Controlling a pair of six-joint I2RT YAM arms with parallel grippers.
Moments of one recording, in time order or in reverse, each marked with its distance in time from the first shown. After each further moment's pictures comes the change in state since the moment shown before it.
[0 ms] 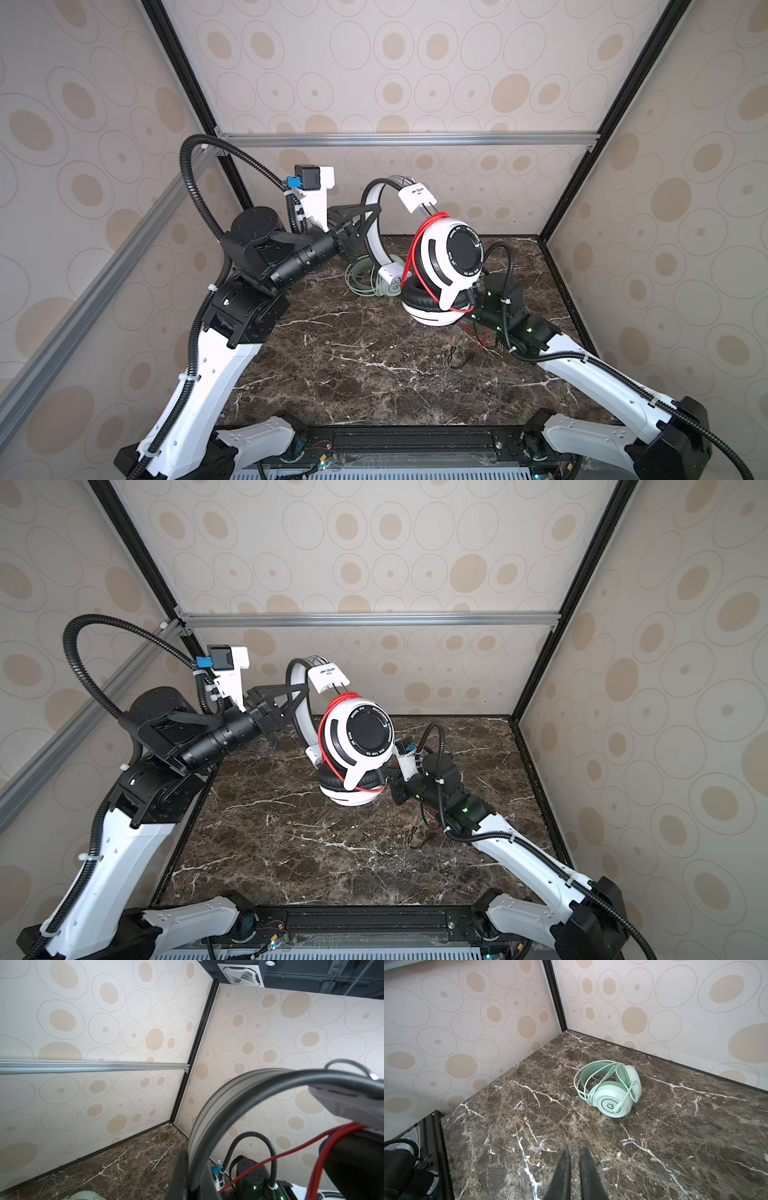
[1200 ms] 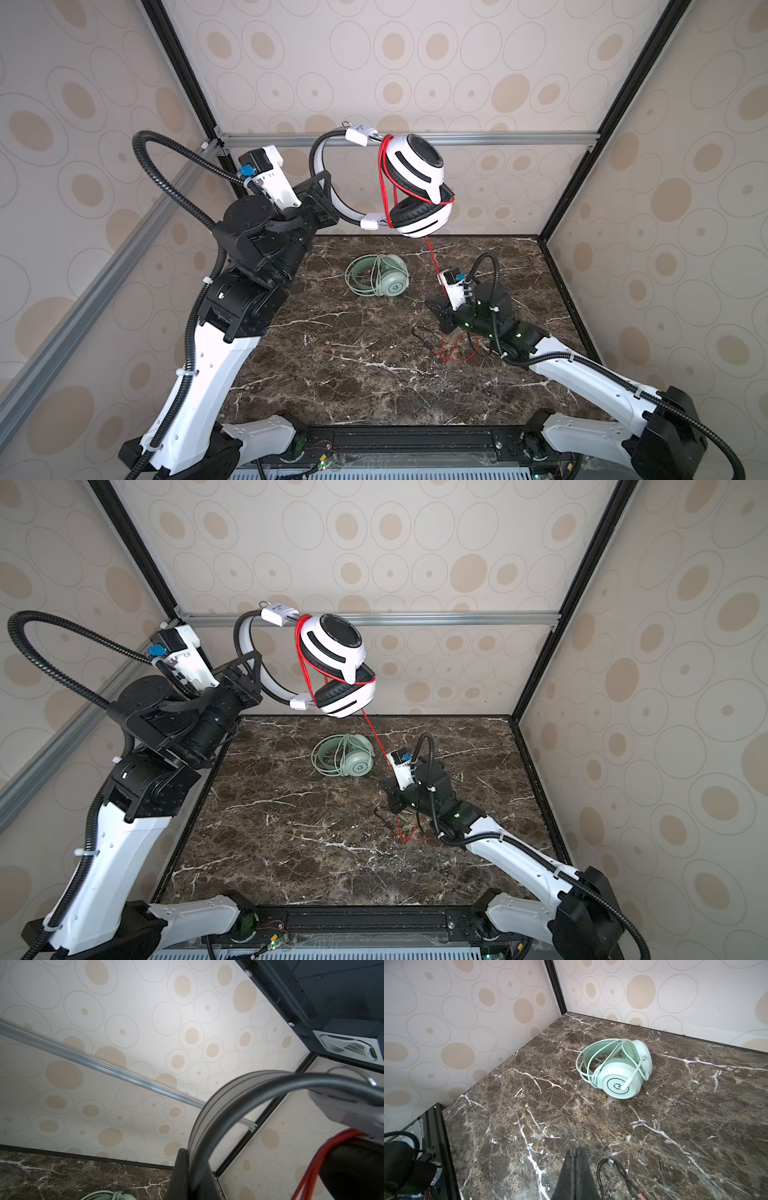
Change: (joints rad) left arm 0.000 0.042 0.100 -0.037 -0.620 -0.148; right arm 0.050 0.024 -0.087 0.035 0.021 0.045
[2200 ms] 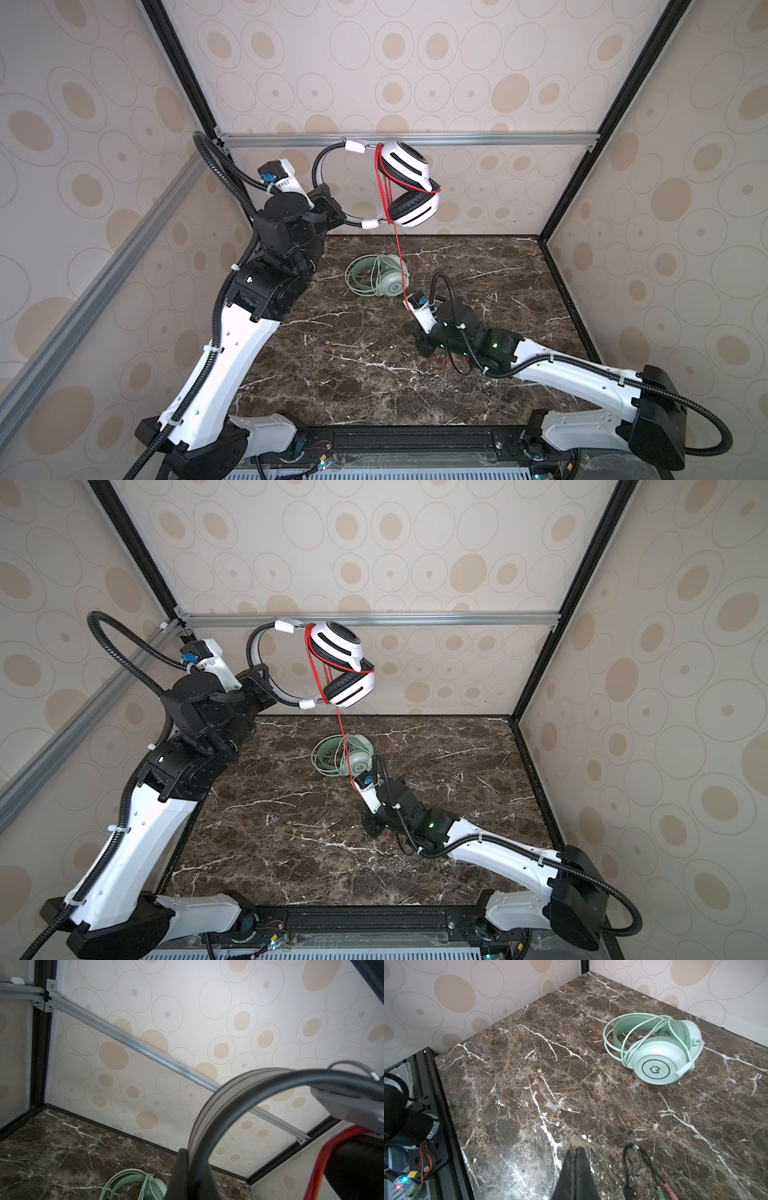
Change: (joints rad) left arm 0.025 0.073 -0.048 -0.051 -0.184 -0.036; right arm 0.278 0.107 0.087 -0.127 0.201 -0.064
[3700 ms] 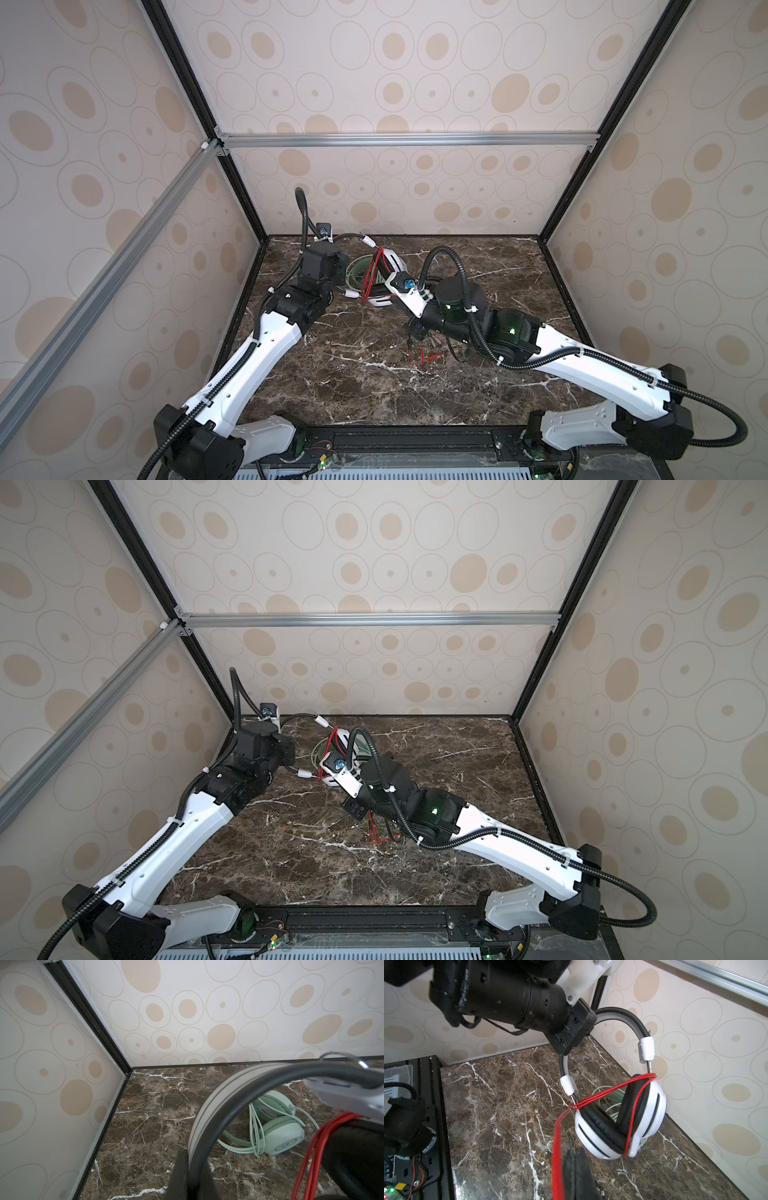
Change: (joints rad) left arm 0.071 -0.082 -0.566 0.007 -0.011 0.439; right arm 0.122 0.039 0.462 -0.271 0.174 -0.298
